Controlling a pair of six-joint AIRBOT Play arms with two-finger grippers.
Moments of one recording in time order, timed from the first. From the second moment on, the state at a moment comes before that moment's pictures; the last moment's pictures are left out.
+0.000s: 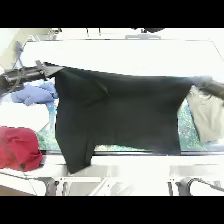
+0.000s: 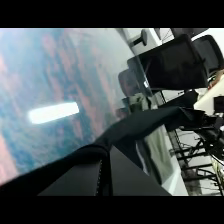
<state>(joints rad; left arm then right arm) 0.29 -1.79 1.47 0.15 -1.32 -0.77 -0.46 -1.43 0.95 -0.08 0.96 0.63</state>
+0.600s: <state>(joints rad) 0.24 -2.23 1.95 0.28 -1.27 -0.77 -0.43 -1.86 1.18 0.06 0.96 0.50</state>
